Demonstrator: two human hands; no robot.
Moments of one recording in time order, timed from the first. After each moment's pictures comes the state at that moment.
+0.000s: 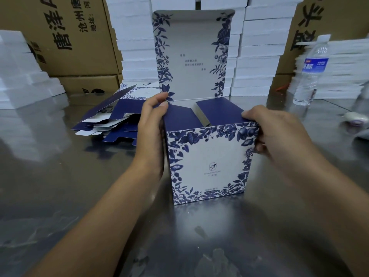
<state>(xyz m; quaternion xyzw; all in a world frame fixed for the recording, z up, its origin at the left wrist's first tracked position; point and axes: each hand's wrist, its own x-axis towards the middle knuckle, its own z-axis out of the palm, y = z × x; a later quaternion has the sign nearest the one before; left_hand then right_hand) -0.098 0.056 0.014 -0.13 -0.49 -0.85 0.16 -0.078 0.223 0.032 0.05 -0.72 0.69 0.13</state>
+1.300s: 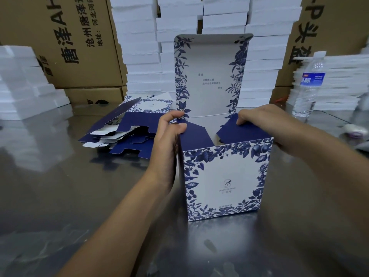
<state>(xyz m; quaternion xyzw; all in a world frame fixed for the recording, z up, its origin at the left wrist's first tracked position) -0.103 0.053 0.010 -0.15 -0.50 -0.85 0.10 -0.117 0.232 0.069 0.03 -0.84 0.55 0.04</state>
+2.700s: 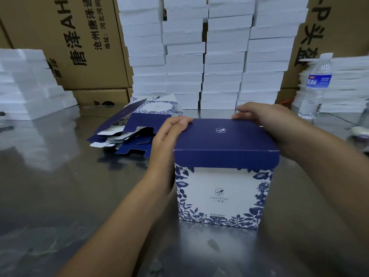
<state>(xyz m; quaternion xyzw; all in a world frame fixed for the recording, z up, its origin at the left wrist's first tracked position) -0.100 0.046 0.011 -0.12 -0.58 -0.79 0.15 -0.121 0.225 0.067 -0.01 -0.76 0.65 0.02</state>
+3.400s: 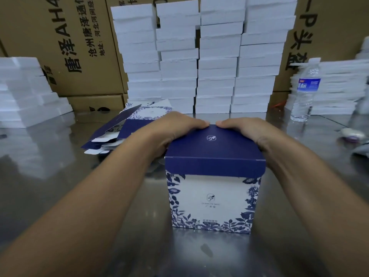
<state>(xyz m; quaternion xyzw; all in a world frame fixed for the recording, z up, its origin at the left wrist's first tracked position) -0.124 0.052 0.078 0.00 -0.84 -0.54 -0.04 -0.119 0.214 0.061 -0.04 -0.74 0.67 -0.04</state>
